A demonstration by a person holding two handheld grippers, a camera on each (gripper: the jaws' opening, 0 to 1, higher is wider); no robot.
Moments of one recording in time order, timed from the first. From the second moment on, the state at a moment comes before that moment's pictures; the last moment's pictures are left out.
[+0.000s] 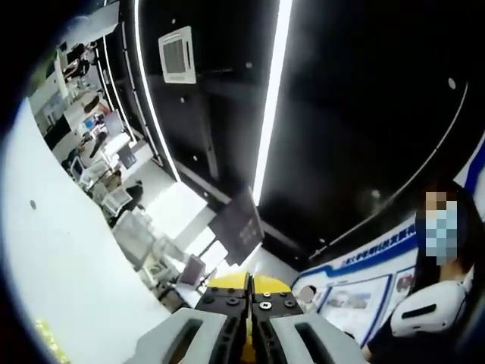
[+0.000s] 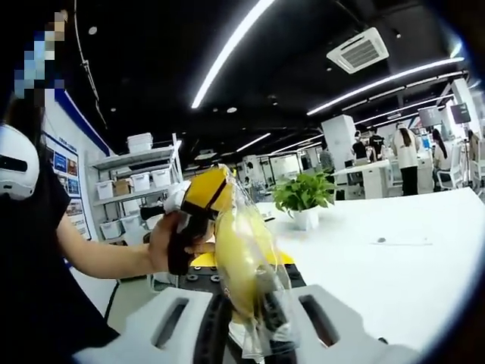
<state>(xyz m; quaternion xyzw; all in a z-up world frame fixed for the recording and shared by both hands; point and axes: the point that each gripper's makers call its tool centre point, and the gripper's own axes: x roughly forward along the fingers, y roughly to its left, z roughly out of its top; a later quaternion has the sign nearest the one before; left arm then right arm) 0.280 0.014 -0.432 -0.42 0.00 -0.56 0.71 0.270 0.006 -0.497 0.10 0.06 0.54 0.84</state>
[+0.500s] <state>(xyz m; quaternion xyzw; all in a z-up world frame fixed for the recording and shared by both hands) 0.284 0.017 -0.438 -0.42 0.01 -0.56 0.72 0.270 0.008 -0.504 0.12 0.08 0.54 0.83</state>
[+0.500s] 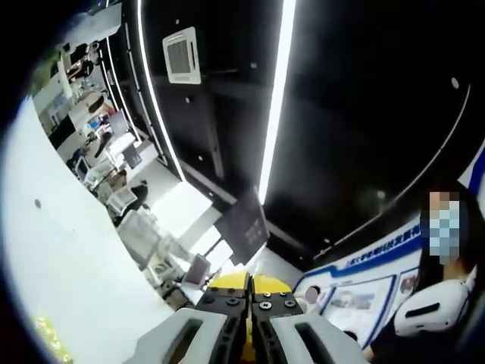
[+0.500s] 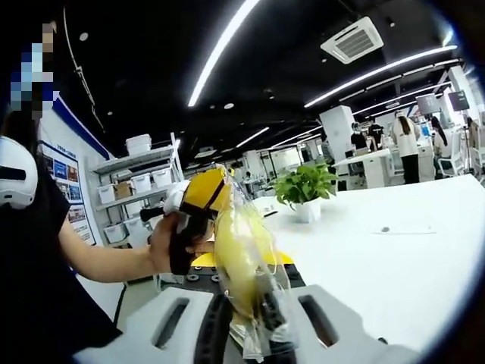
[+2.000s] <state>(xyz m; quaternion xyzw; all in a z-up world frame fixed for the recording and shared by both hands) 0.275 0.012 -0.435 -0.42 0.01 -0.55 0.73 0.260 0.002 -0.501 0.13 0.08 0.55 0.82</state>
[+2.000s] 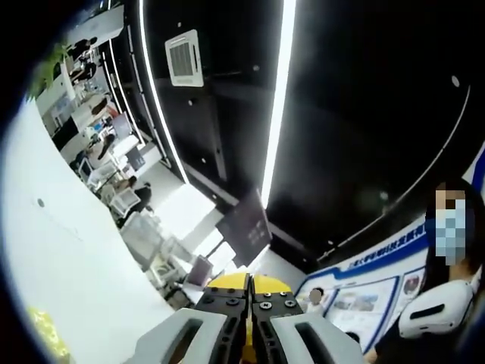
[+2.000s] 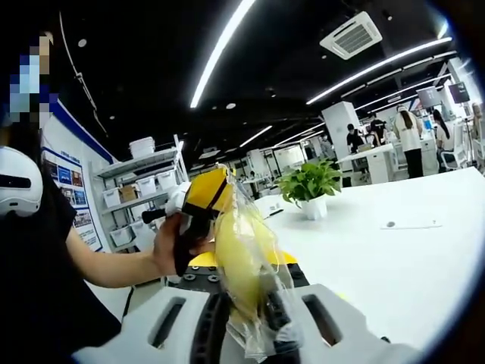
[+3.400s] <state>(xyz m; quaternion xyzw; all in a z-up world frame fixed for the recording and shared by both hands) 0.276 0.009 -0.441 -0.45 0.03 -0.53 0.72 0.260 -0.002 -0.507 0.11 0.05 0.55 0.83</state>
